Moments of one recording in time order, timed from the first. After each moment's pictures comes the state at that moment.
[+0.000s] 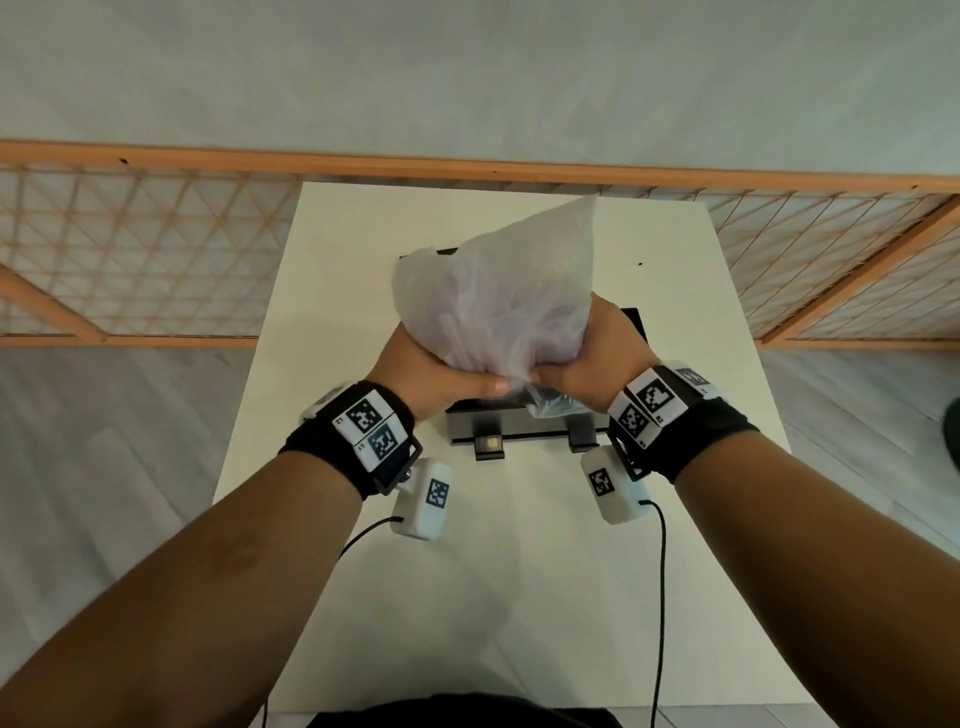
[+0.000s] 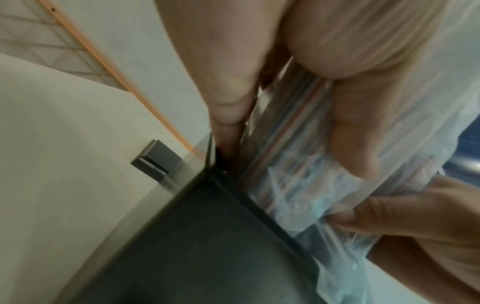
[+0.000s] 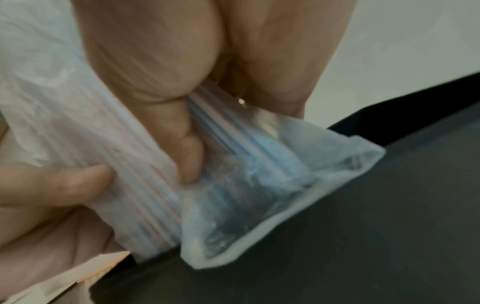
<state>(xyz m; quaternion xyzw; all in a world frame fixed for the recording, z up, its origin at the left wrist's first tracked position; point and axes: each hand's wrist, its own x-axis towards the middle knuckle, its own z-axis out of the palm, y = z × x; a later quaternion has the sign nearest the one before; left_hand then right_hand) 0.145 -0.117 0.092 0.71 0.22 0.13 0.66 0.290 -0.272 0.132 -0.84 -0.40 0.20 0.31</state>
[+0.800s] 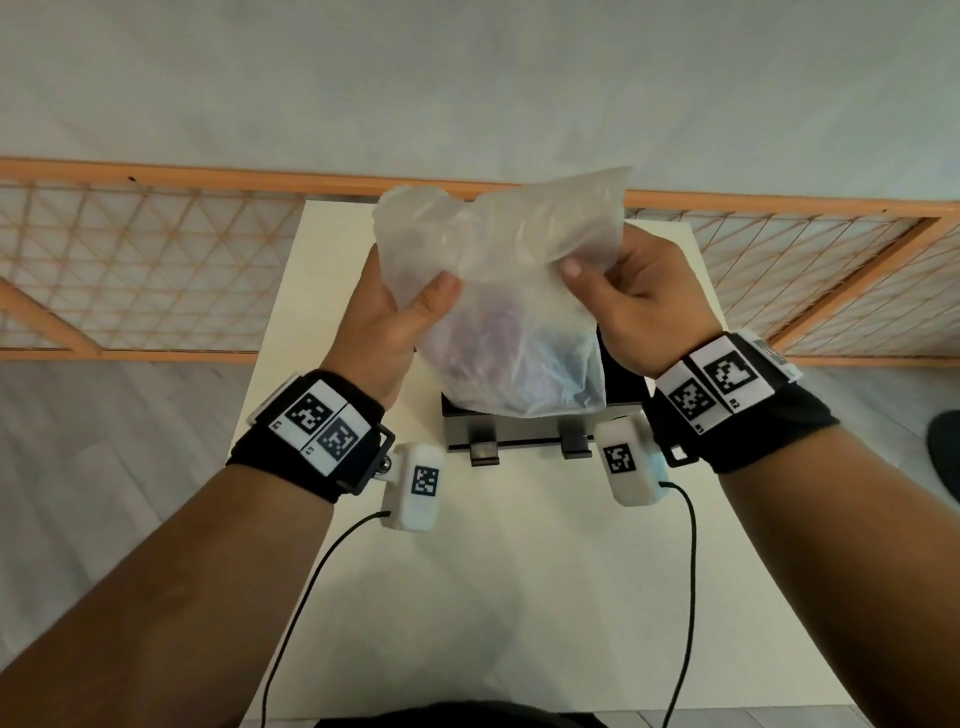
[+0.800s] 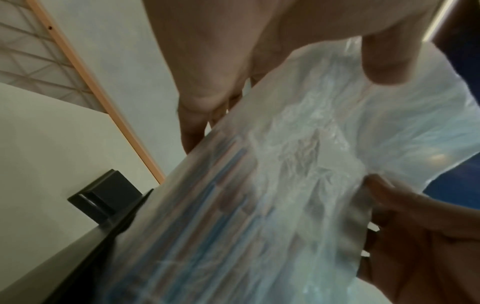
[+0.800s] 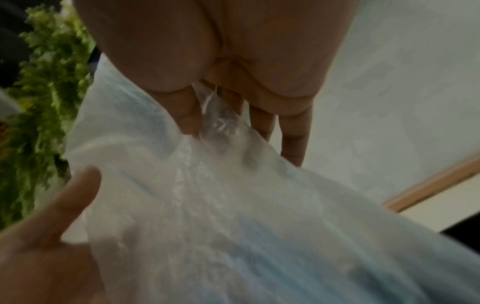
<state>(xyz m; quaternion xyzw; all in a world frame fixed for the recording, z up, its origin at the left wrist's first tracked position) 0.129 -0.121 0.168 0.57 0.18 0.25 0.76 0.283 -0.282 0.203 -0.73 -0.43 0.10 0.52</state>
